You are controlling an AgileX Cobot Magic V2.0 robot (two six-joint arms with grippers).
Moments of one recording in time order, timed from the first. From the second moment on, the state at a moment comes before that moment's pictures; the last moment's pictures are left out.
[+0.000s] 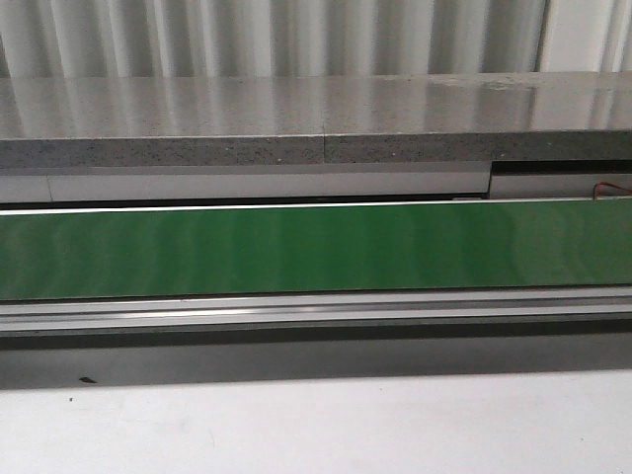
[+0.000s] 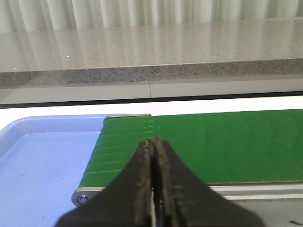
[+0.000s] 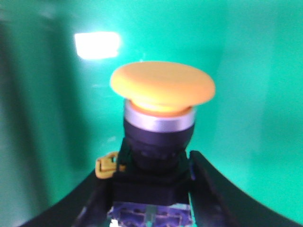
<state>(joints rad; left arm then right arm) 0.02 0.00 0.00 0.03 0.18 0.01 -0.42 1.93 -1.53 0.09 1.07 -0.39</state>
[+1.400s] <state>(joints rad) 0.02 0.00 0.00 0.03 0.18 0.01 -0.09 1.66 -1.27 0.18 1.00 -0.18</state>
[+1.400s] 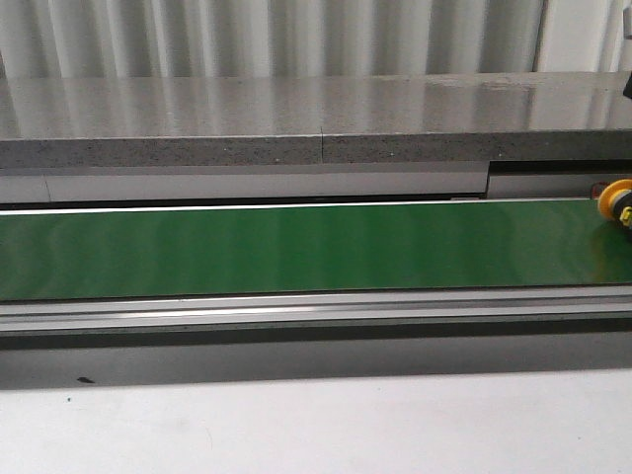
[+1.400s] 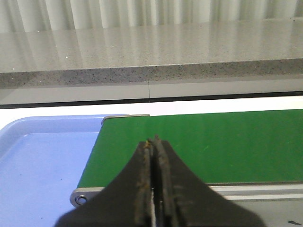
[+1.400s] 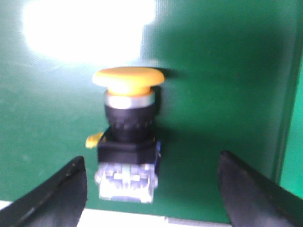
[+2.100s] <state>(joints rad) 0.02 0.00 0.00 0.03 0.18 0.01 0.10 1.04 -0.78 0.18 0.73 -0.26</state>
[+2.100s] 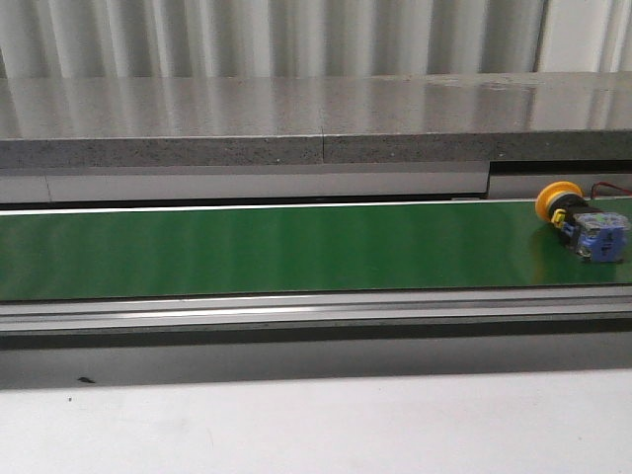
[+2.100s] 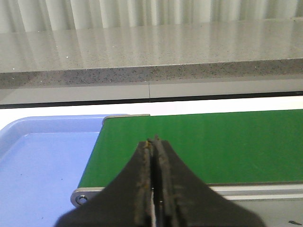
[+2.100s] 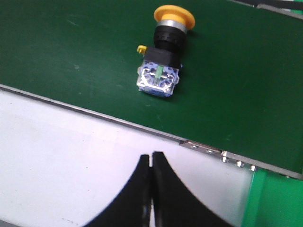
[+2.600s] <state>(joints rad) 0.02 0.00 0.00 0.04 0.18 0.01 0.14 0.45 -0.42 0.19 0.47 -0.26</state>
